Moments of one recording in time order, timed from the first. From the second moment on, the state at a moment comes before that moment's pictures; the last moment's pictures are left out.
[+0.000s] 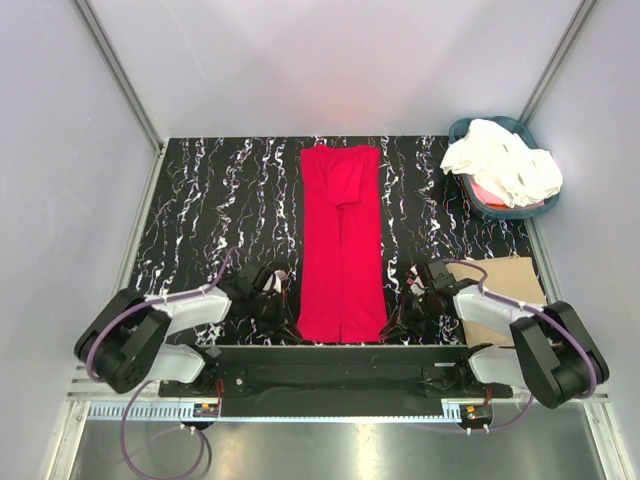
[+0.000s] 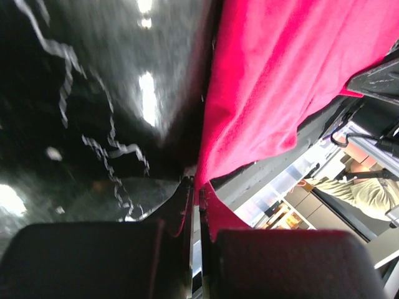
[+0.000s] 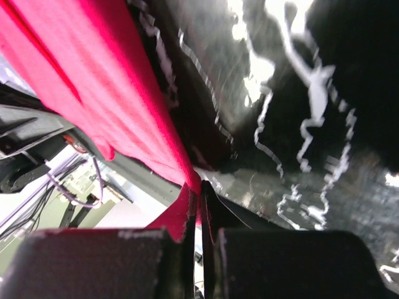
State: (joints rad) left arm -0.59 1.34 0.41 -0.20 0.62 -0.87; right arm 0.41 1.27 0.38 -0.34 -0.61 0.82
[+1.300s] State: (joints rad) left arm -0.29 1.97 1.42 -0.45 0.56 -0.79; right arm 0.14 2.08 1.54 -0.64 -0.62 0.55
